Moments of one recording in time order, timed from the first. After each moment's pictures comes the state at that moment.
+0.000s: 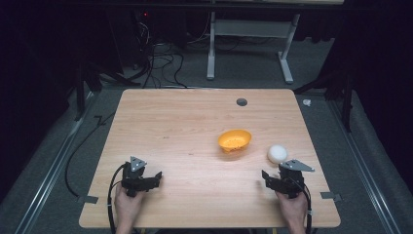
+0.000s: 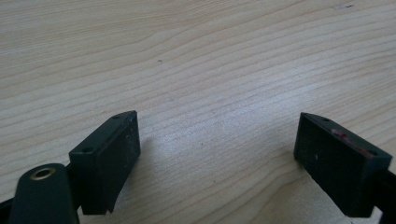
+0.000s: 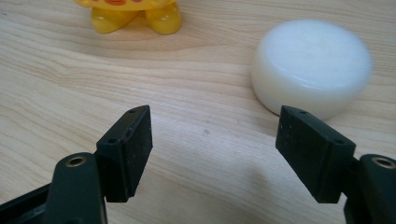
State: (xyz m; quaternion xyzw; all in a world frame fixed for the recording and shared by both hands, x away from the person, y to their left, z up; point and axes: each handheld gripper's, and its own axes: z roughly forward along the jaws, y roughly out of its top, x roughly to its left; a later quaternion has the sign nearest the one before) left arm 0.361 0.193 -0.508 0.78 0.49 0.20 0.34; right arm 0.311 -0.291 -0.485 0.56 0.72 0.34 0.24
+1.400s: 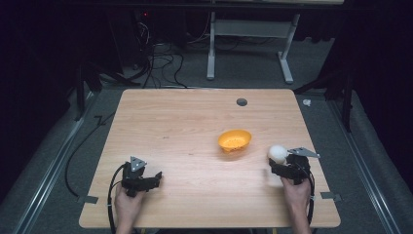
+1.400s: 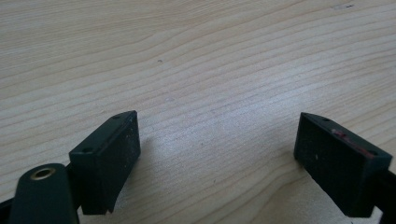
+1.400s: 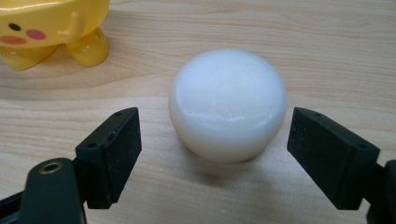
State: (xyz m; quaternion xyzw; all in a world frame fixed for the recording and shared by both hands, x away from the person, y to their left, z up) left arm 0.361 0.194 -0.508 0.78 0.49 0.20 0.34; right arm 0.350 -0.317 -0.481 0.60 0.69 0.32 0.26
